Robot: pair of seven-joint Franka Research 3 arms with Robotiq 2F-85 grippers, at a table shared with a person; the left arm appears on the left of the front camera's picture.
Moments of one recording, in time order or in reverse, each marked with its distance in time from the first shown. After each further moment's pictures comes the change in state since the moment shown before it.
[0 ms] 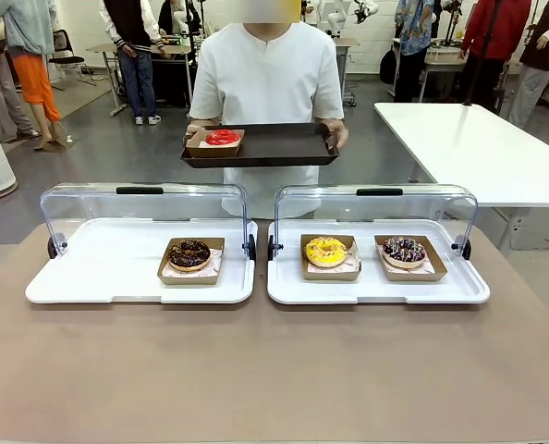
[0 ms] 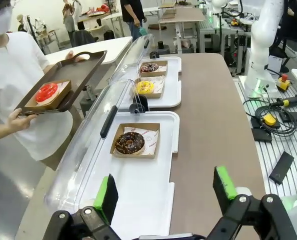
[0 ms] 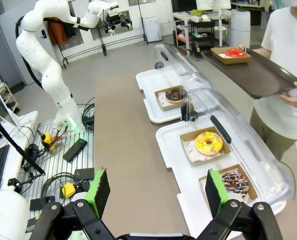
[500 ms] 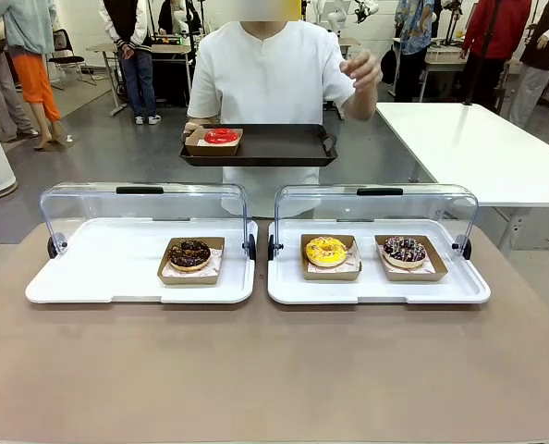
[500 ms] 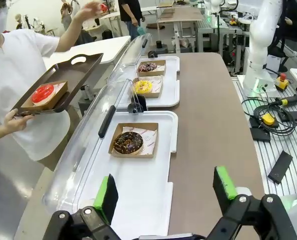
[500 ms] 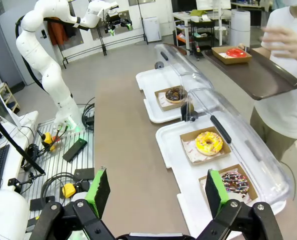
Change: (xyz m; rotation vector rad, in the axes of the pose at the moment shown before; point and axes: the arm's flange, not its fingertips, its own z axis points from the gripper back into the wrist) left arm 0.000 0.000 0.000 -0.006 0.004 0.002; right arm 0.000 0.000 0.000 0.000 0.000 0.000
